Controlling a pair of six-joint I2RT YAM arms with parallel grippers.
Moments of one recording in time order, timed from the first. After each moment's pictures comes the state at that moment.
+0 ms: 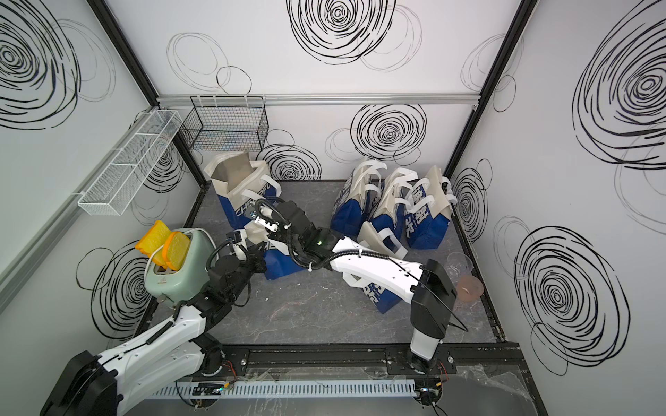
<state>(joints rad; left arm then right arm) -0.47 0.91 0.31 0.33 -0.25 -0.46 1.06 1.70 1.51 -0.12 0.42 -0.53</state>
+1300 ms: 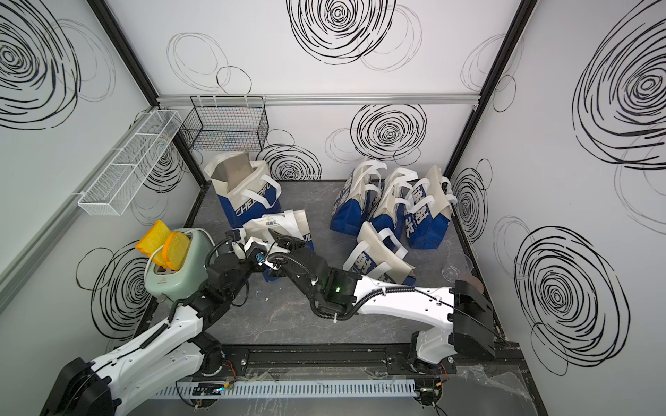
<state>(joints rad) -0.47 0.88 0.36 0.23 -0.25 -0.45 1.28 1.44 1.13 0.28 0.50 -0.53</state>
